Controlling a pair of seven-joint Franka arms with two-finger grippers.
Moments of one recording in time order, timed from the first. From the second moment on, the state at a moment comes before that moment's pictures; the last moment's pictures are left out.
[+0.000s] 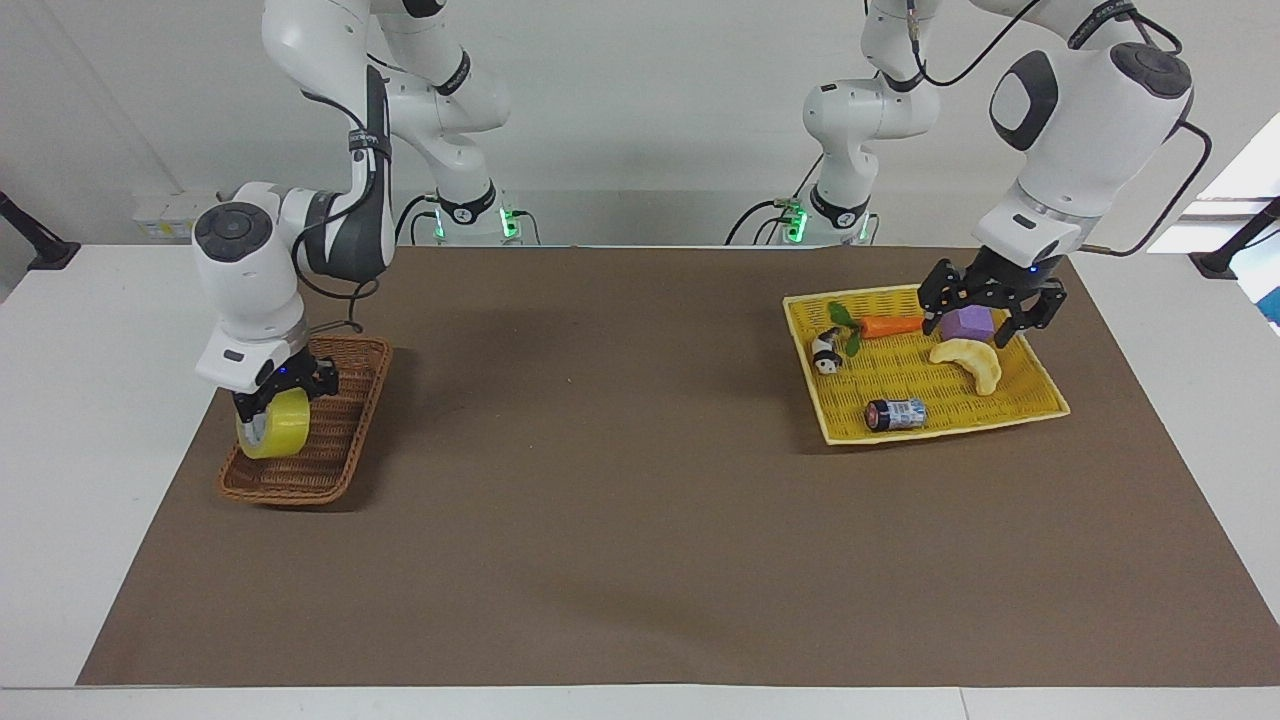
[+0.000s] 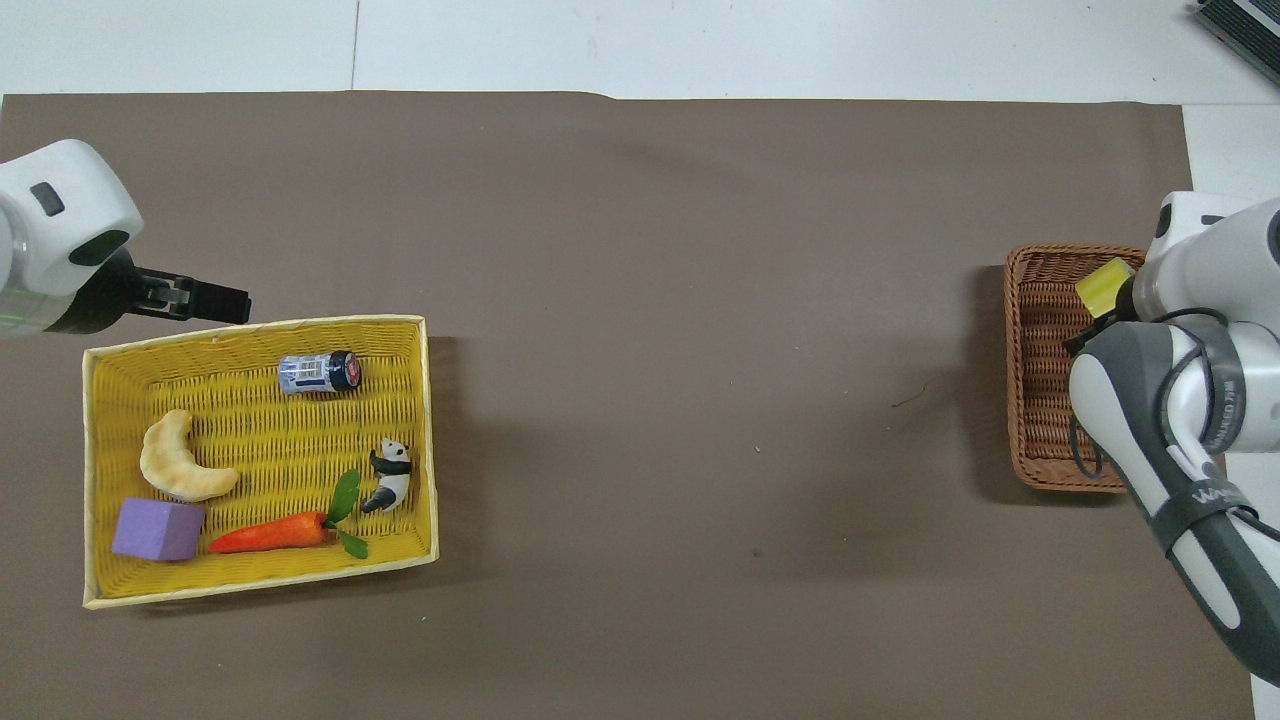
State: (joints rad) left arm 0.00 -0.02 -0.11 -1.76 -0.01 1.87 0.09; right arm 0.10 0.20 -0.25 -1.95 -0.24 2.20 -0.57
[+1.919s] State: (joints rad) left arm 0.06 -0.01 -0.10 -1.50 -0.04 1.48 -0.07; right arm 0.10 -0.06 -0.22 -2.11 0.00 2.09 -0.14
